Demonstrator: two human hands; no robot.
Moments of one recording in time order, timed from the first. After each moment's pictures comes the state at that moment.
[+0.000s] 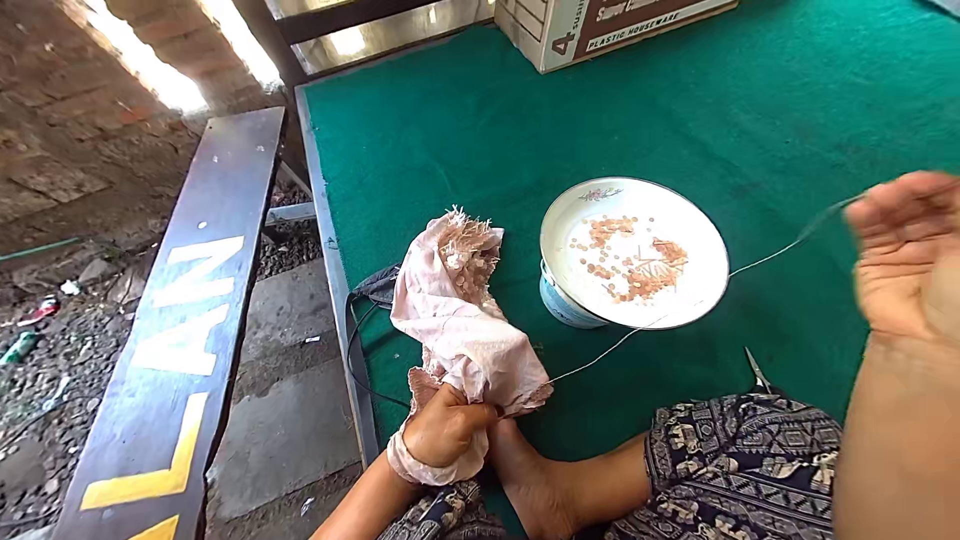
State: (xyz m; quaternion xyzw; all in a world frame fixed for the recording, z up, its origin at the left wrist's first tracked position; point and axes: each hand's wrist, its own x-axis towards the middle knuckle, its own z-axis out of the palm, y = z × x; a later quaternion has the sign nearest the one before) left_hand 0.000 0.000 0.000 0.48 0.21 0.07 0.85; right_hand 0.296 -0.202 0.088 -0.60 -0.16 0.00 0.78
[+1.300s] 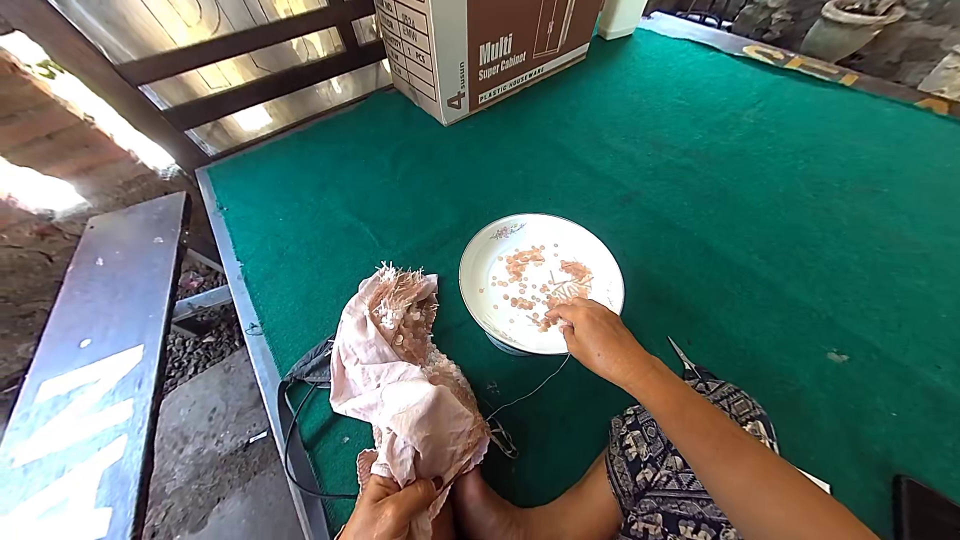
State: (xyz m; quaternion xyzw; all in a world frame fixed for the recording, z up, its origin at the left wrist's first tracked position) left_hand -0.004 -0.002 0.001 0.50 0.29 0.10 0.81; right_hand 0.274 -0.167 -0.003 -0.91 -0.33 0.19 0.16
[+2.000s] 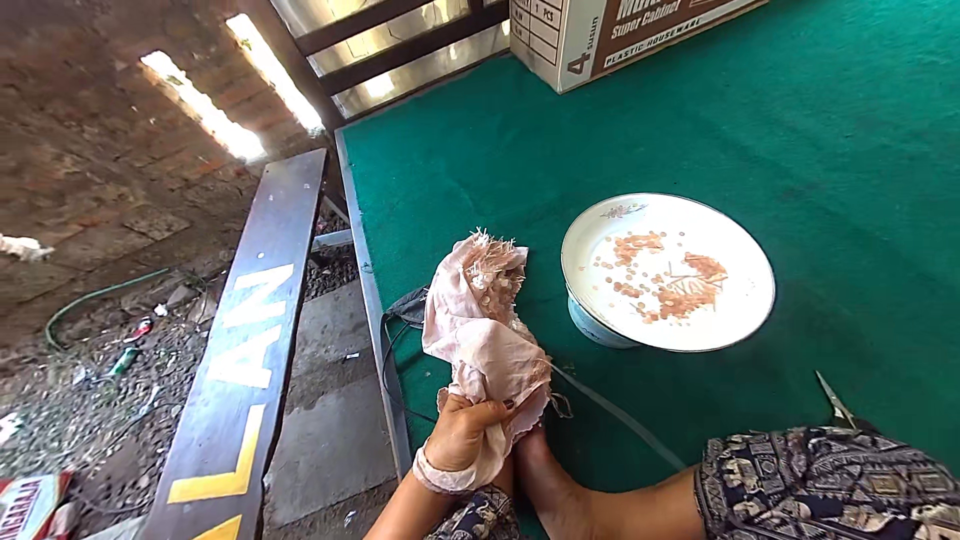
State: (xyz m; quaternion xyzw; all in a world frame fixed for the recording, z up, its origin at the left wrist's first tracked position) left_hand 0.008 -0.004 0.005 0.37 0.29 0.21 0.86; right_hand 0.165 -0.204 0.101 -0.39 -0.49 0.45 0.63
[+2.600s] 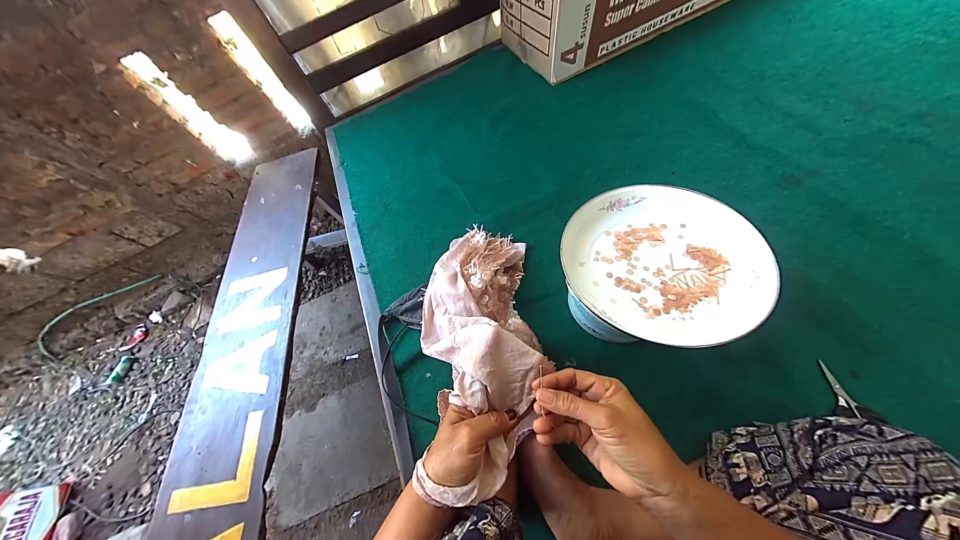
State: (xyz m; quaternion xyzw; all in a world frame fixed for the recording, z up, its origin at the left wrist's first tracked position) left_hand 0.001 -0.001 0.000 0.39 0.26 0.19 0.86; right_hand 0.126 -0.119 0.017 -0.44 0.01 0.51 0.74
